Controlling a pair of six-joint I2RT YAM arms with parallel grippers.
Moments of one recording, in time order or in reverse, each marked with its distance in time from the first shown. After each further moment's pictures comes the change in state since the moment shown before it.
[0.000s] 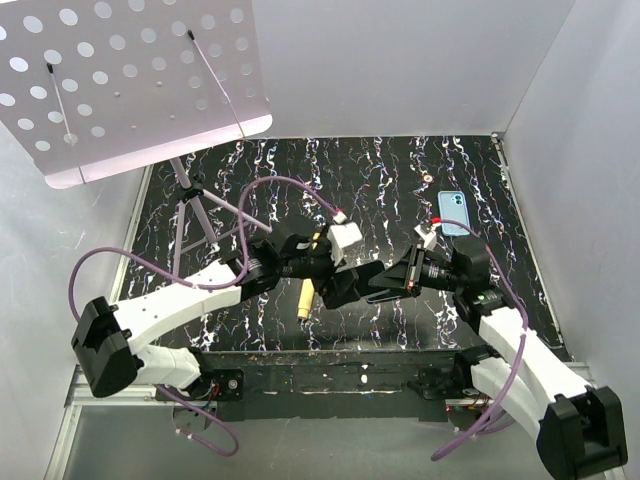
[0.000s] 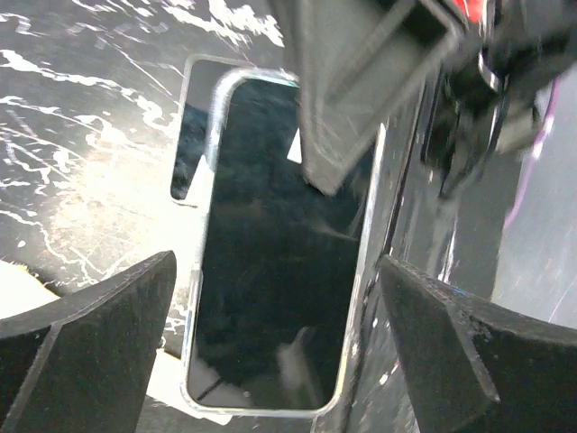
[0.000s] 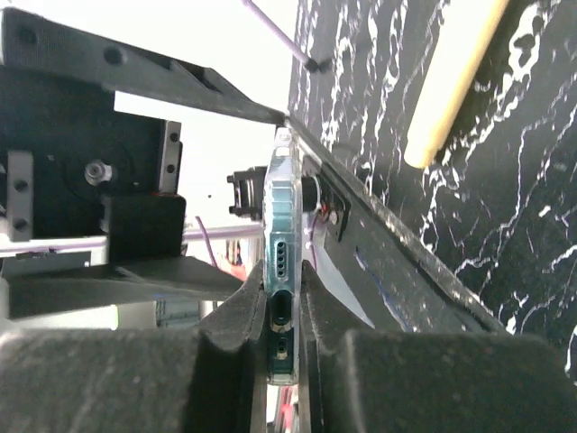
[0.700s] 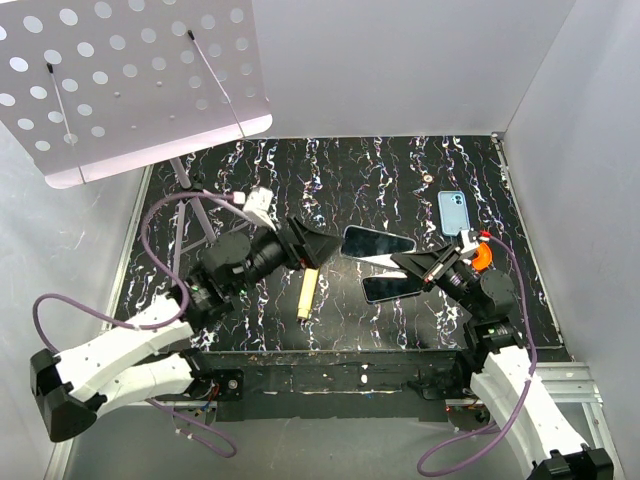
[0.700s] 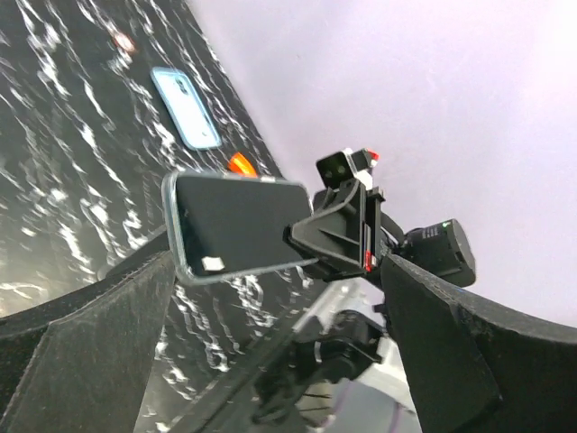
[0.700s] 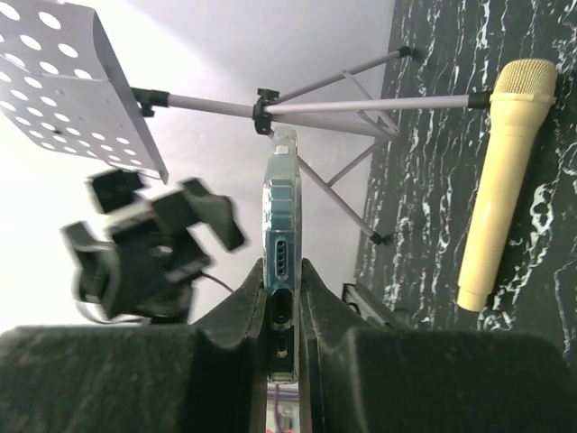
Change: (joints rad) left arm 0.012 -0.383 -0.114 0.253 -0.505 -0.859; right arm -0.076 -0.383 -0.201 0.267 0.381 0.336
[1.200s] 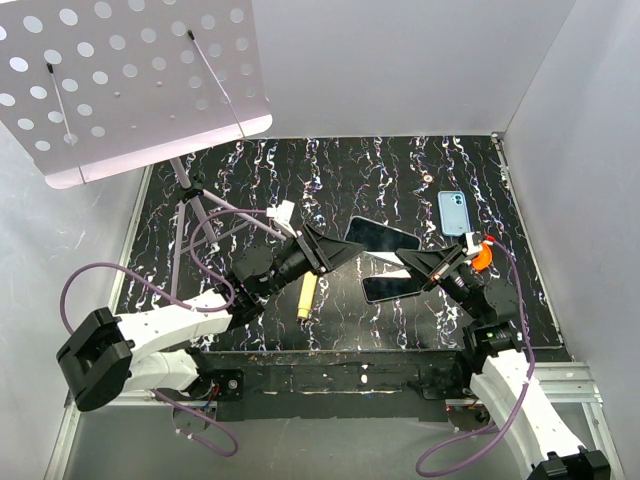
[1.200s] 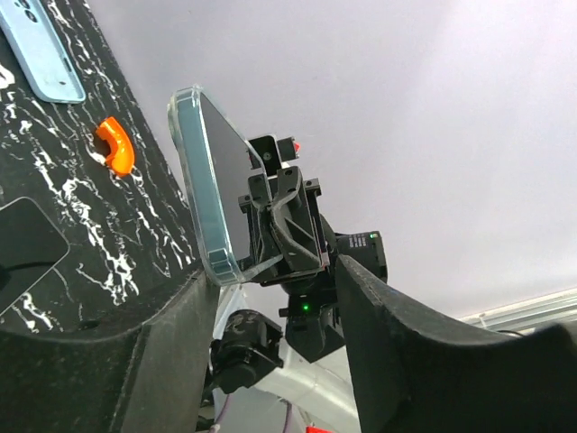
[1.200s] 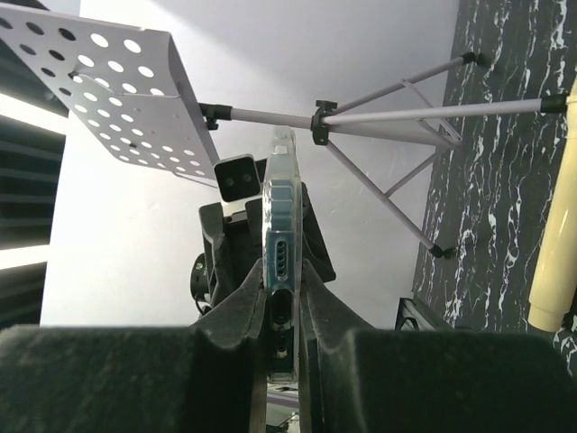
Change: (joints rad) left arm -0.008 0.243 -0.304 0.719 0.181 -0.394; right arm 0.000 -0.040 -0.072 0.169 0.039 0.210
